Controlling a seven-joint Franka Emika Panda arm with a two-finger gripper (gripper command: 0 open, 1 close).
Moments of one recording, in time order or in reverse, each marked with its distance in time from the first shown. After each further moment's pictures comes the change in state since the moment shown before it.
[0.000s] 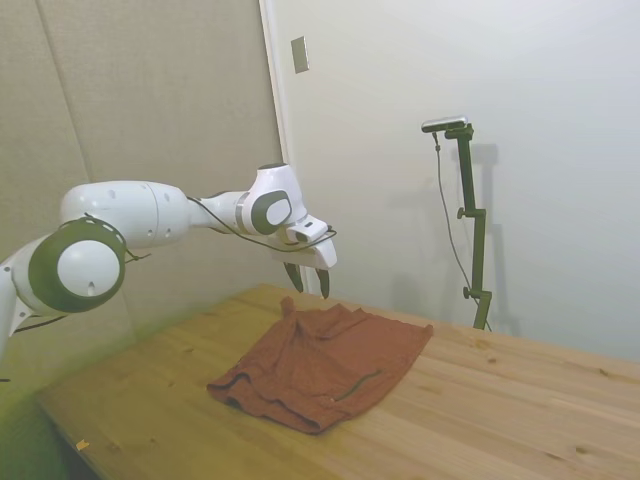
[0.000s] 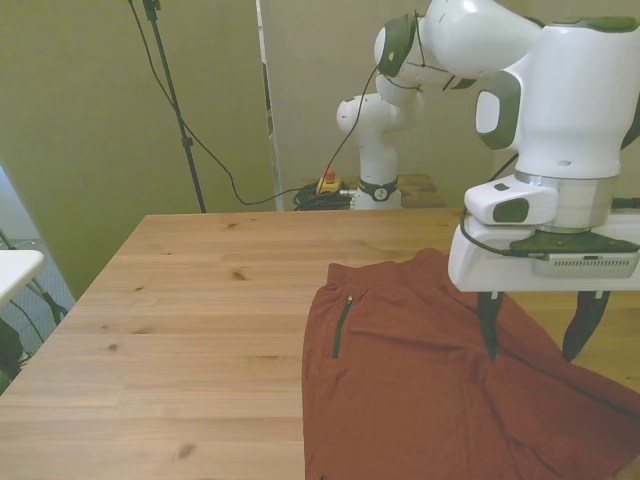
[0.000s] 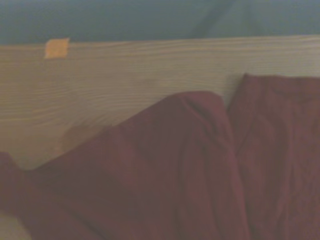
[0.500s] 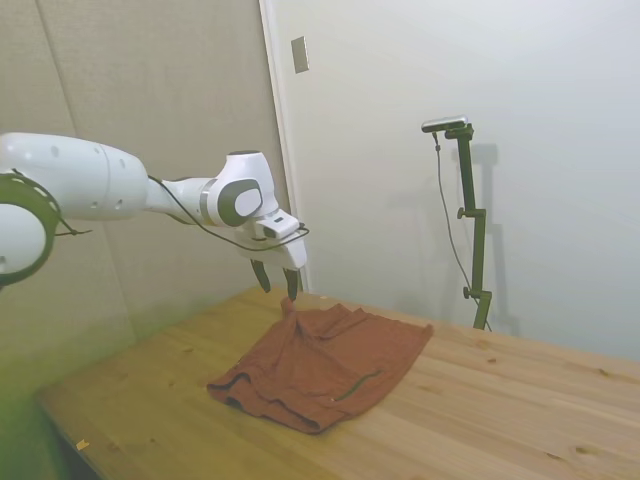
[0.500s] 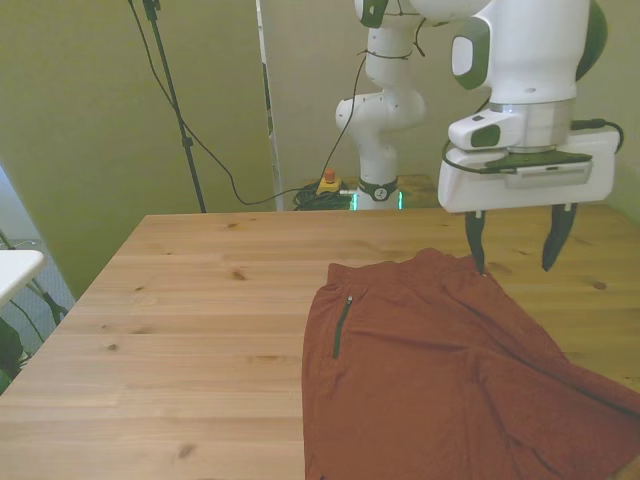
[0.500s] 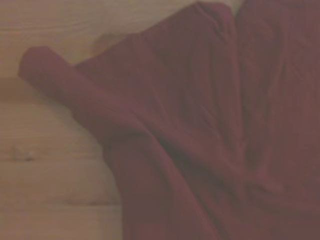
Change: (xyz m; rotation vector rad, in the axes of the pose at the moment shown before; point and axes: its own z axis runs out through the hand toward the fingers) arm -0.054 0.075 -0.057 -0.035 -0.062 0.006
